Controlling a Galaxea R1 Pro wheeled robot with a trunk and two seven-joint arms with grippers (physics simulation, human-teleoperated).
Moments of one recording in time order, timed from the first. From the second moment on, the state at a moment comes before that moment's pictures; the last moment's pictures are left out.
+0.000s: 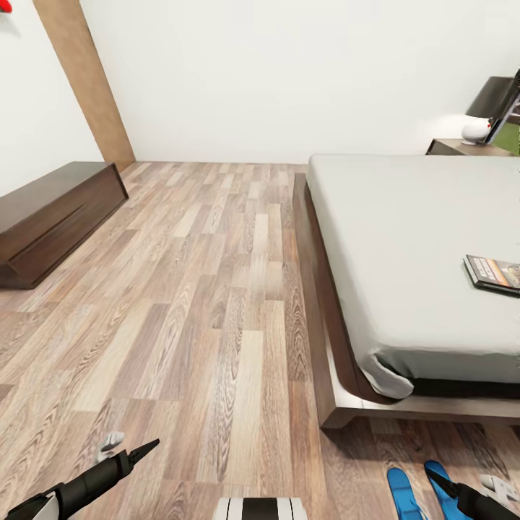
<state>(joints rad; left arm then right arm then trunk) -0.50 0.31 0.39 -0.18 0.18 0.12 -1.09 -0.34 -0.45 -0.55 -0.27 -0.17 0.06 0.95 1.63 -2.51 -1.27</state>
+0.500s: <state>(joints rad) -0.50 0.31 0.39 -0.18 0.18 0.12 -1.09 -0.34 -0.45 -0.55 -0.27 -0.17 0.06 0.95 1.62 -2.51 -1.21</state>
